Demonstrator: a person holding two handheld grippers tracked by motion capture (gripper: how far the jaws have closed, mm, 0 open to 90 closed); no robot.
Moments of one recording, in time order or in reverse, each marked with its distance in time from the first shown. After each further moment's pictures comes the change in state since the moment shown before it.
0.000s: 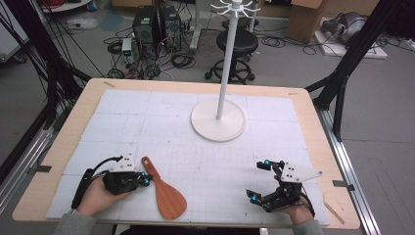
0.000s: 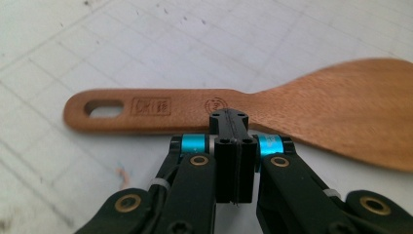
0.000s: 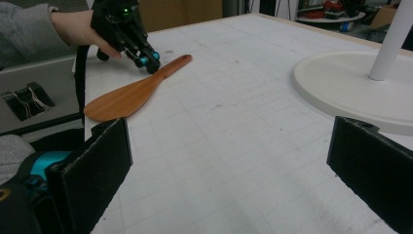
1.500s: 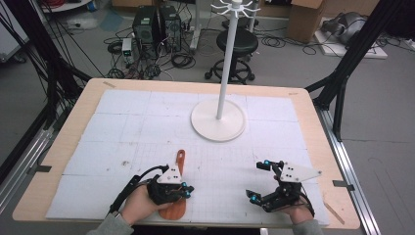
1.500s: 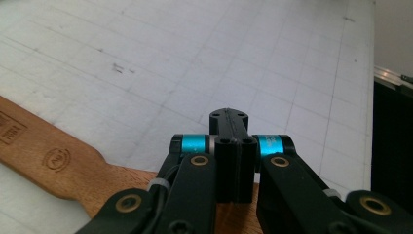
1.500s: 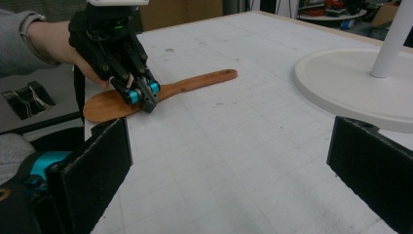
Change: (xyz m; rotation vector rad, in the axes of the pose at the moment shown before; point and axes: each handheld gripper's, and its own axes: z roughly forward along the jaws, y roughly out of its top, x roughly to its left) left arm -0.079 0.049 0.062 0.008 -0.150 0.107; right arm 0.000 -0.001 0.001 0.009 0.004 0.006
